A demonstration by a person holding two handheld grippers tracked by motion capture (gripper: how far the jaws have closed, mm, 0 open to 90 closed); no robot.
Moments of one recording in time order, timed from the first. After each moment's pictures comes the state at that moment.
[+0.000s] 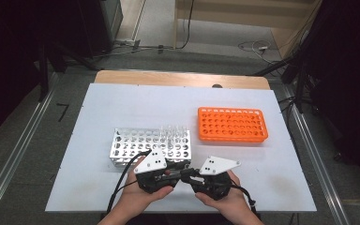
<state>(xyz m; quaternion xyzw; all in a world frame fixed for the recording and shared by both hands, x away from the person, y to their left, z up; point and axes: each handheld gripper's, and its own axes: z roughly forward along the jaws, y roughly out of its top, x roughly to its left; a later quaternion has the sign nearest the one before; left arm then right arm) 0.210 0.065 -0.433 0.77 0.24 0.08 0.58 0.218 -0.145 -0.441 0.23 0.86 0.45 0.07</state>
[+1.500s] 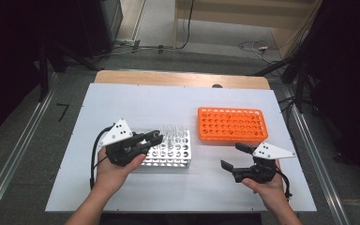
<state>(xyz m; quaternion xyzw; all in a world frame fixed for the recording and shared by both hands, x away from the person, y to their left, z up) 0.250 0.142 -0.398 0.73 0.33 0.17 0.58 0.263 -0.266 -0.442 0.31 0.80 0.50 0.14</state>
